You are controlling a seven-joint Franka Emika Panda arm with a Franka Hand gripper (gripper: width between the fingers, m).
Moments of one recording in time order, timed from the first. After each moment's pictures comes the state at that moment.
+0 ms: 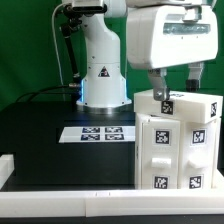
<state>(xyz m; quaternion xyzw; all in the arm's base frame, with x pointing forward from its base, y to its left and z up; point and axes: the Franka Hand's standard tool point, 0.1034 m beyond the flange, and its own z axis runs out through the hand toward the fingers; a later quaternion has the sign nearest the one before) 0.614 0.083 0.163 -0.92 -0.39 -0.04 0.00</state>
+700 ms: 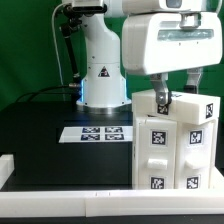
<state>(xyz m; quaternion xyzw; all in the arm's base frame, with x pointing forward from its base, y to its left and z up) 0.614 0.084 0.158 -0.94 -0.35 -0.04 0.00</state>
